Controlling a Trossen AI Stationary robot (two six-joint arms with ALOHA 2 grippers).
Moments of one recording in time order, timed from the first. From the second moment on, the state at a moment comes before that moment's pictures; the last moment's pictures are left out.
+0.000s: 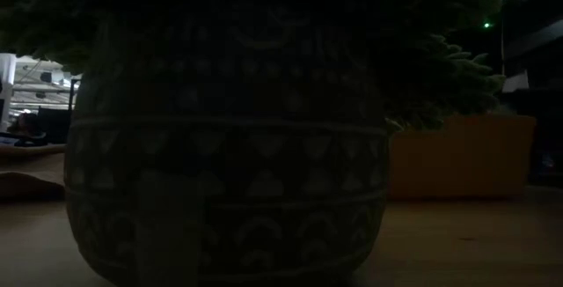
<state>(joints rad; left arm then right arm) -0.02 0.01 0.01 0.14 -0.72 0.13 -0.23 1.32 0.75 -1.01 0.30 1.68</state>
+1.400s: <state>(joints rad) -0.02 0.01 0.01 0.14 -0.72 0.13 -0.23 1.44 0.67 -0.83 0.34 1.78</state>
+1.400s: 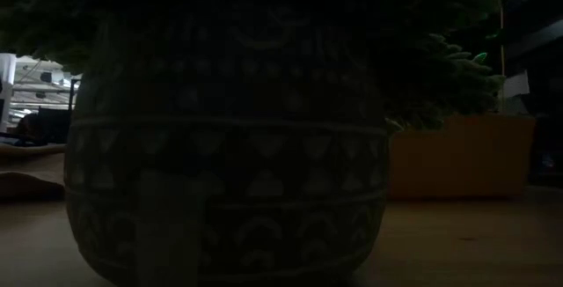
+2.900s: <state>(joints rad) -0.02 0.01 0.01 0.14 -0.72 0.13 -0.23 1.34 0.67 -0.86 0.35 1.88</state>
